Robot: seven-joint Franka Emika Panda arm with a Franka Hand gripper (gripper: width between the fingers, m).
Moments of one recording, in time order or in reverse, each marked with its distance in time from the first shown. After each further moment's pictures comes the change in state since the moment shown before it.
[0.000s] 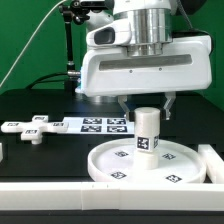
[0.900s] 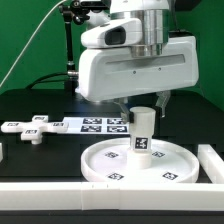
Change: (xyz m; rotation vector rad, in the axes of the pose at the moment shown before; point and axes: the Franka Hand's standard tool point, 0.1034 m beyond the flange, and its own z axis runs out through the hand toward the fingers) arm 0.001 0.004 -0.001 0.000 -0.086 -0.638
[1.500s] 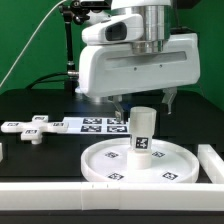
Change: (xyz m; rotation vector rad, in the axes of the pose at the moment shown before) arm 0.002 0.005 -0.005 -0.008 0.007 0.001
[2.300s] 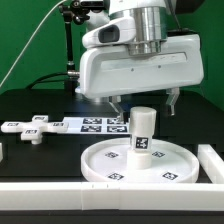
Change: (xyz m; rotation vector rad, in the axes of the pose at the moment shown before) arm -0.004 -0.008 0.003 0.027 0.059 0.164
